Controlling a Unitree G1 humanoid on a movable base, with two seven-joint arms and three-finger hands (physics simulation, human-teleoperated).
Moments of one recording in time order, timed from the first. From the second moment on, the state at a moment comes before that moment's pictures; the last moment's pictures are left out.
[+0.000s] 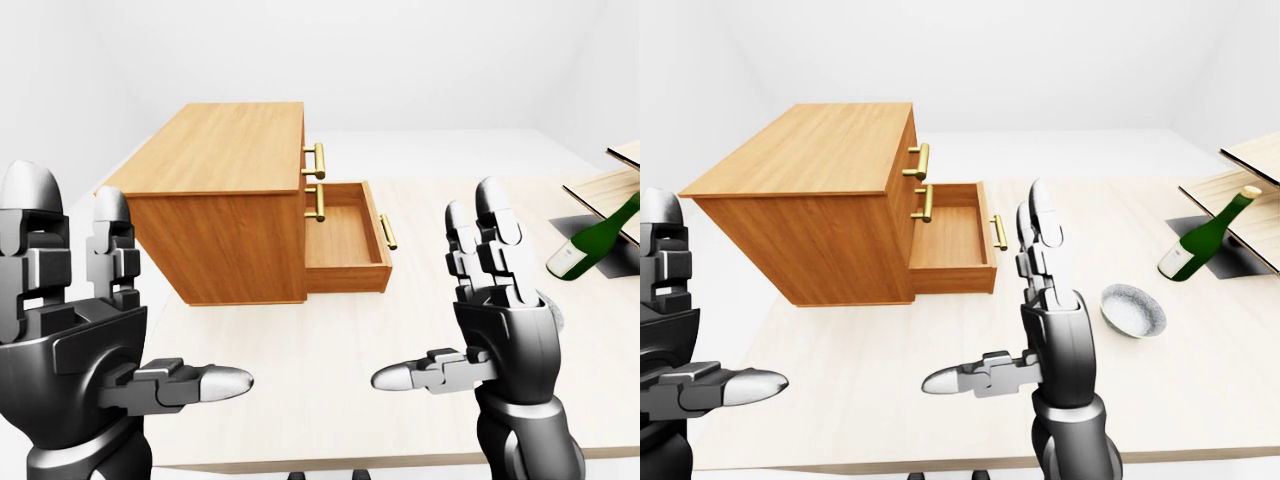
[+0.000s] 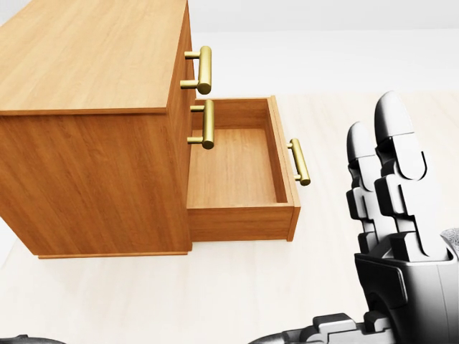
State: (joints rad) left arm 0.23 -0.04 0.27 -1.02 -0.27 0.09 -0.18; right arm 0.28 -0.05 0.19 -0.94 -0.11 0.09 0.02
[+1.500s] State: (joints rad) left arm 0.23 -0.04 0.26 -1.01 -0.25 0.09 -0.18; right arm 0.18 -0.41 -0.96 -0.75 -0.56 0.09 0.70
